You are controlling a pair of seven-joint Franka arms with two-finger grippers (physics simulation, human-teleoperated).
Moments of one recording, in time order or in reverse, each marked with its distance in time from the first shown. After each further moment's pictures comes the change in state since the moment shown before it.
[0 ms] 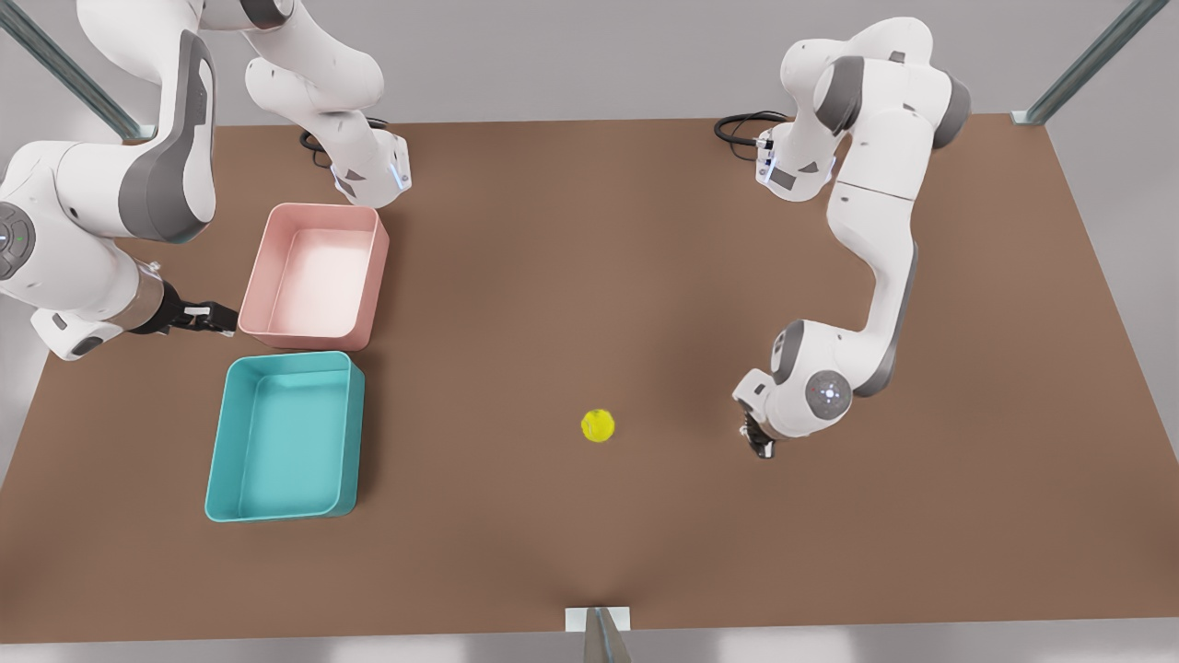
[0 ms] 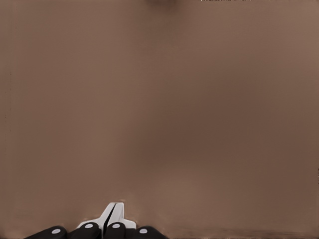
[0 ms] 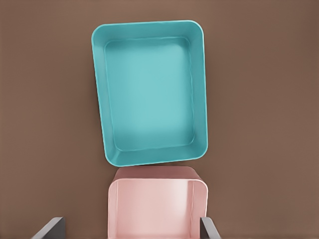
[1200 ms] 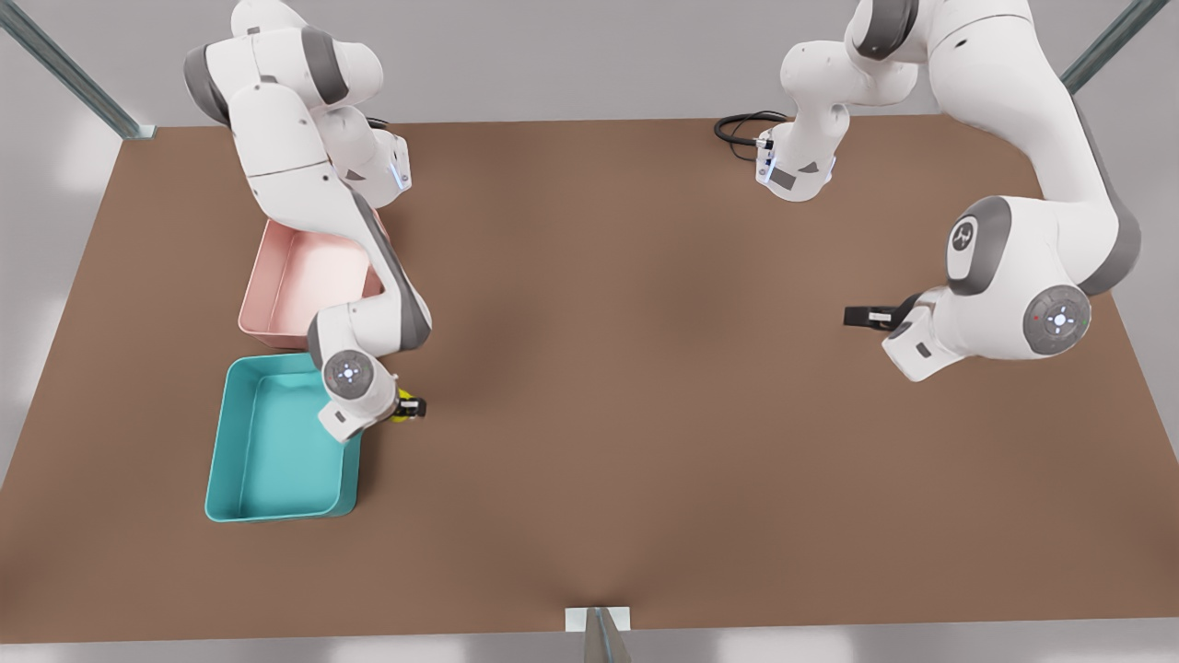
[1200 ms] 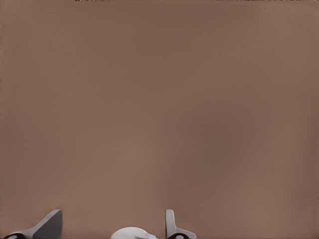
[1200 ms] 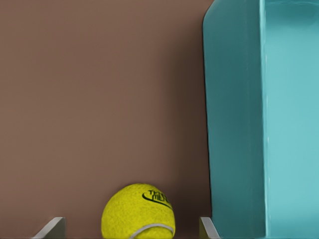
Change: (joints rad) left arm 0.065 -0.284 0.114 0.277 -0.026 -0.962 -1.242; right arm 0.284 0.384 -0.006 -0.378 -0.021 0.782 0.354
